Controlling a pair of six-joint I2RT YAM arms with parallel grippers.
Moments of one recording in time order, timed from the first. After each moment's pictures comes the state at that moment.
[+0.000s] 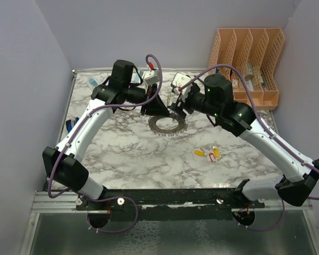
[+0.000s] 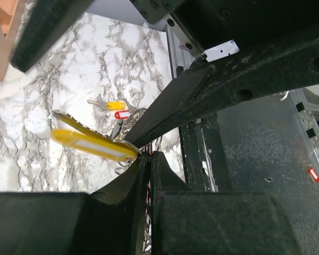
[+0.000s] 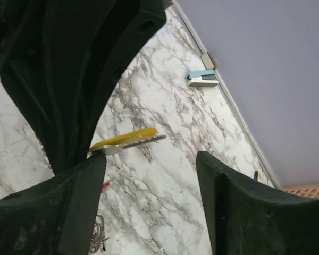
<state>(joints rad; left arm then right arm) -0.43 1.51 1.56 -0.65 1.26 0.22 0.78 1.32 1.47 -0.45 -0.15 -0.48</state>
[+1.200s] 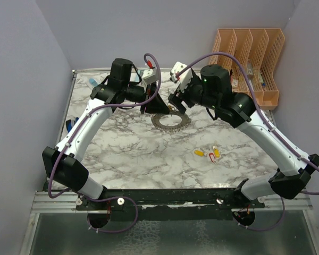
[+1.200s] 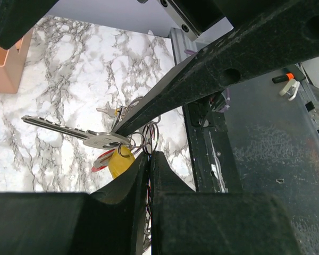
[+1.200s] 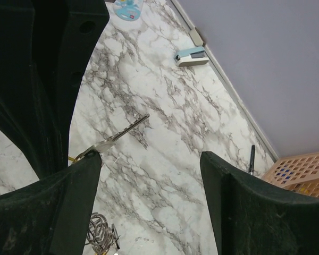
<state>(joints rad) -0.42 1.51 1.55 -0.60 1.28 0.23 0.77 1.41 1.67 -0.61 -0.03 -0.41</state>
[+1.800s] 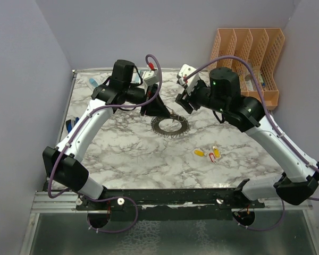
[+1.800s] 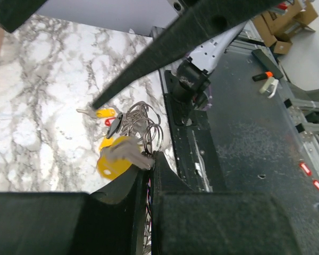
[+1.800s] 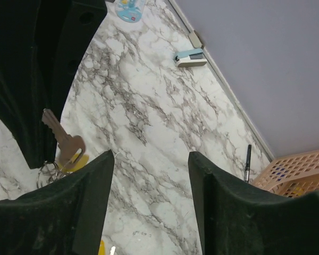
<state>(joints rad) -0.43 1.51 1.55 -0.63 1.32 0.23 0.76 1.34 1.63 -0.63 -0.07 -0.42</state>
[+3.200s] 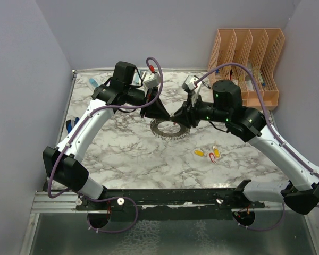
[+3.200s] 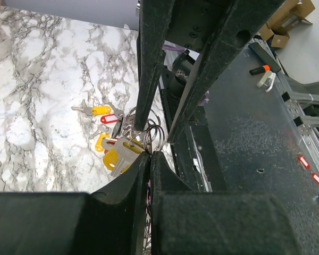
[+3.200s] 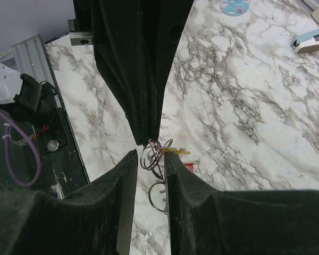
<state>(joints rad) -0.44 1.51 1.55 -0.70 1.33 0.30 0.75 1.22 1.40 -0.55 -0.39 -0.06</state>
